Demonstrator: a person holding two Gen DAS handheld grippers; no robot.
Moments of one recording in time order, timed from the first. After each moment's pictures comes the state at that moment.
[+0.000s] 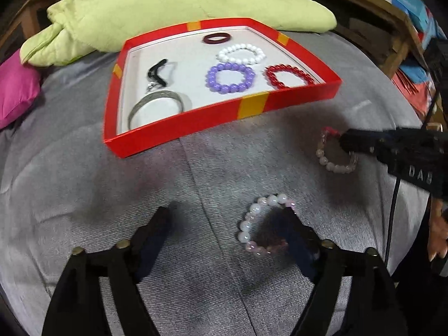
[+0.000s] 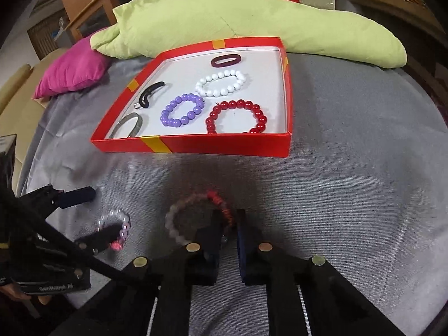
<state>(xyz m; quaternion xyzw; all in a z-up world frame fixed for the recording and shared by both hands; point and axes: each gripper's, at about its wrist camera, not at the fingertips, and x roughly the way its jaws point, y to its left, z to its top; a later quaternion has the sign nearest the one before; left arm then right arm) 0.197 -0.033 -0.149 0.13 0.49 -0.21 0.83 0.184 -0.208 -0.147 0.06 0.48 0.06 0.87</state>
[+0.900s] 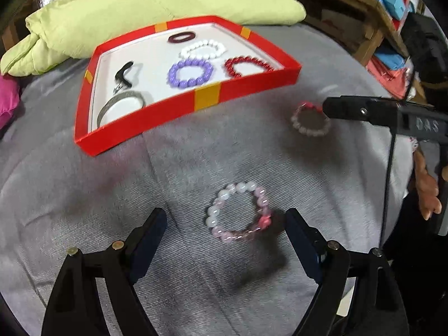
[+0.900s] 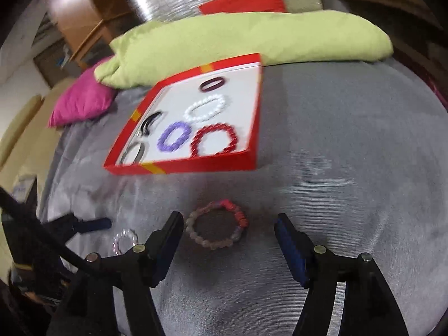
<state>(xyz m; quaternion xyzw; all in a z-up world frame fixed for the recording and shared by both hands) 0.174 -0.043 -0.146 0.14 0.50 -0.26 0.81 0.169 -0.238 -0.132 0.10 0.45 0.09 0.88</state>
